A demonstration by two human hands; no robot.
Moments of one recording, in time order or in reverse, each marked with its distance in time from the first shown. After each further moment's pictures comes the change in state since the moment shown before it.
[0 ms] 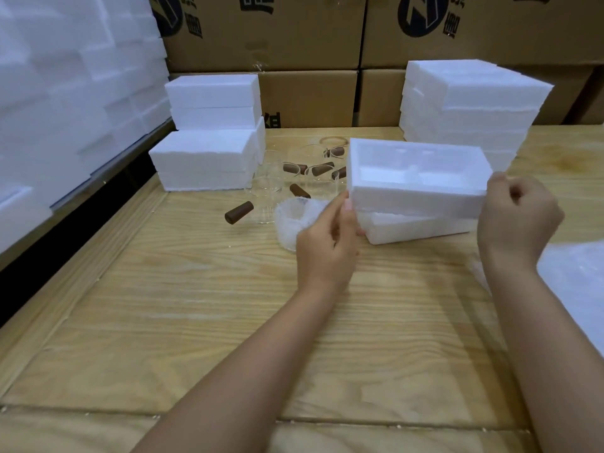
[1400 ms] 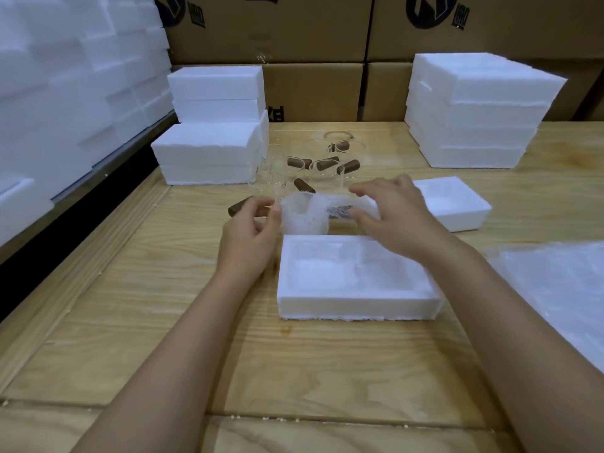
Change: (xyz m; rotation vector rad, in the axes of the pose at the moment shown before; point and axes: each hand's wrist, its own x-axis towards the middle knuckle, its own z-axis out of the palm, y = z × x) left_hand 0.036 -0.035 -0.096 0.293 -0.011 -0.166; right_hand -0.043 -0.049 0.054 -0.371 -0.905 -0.533
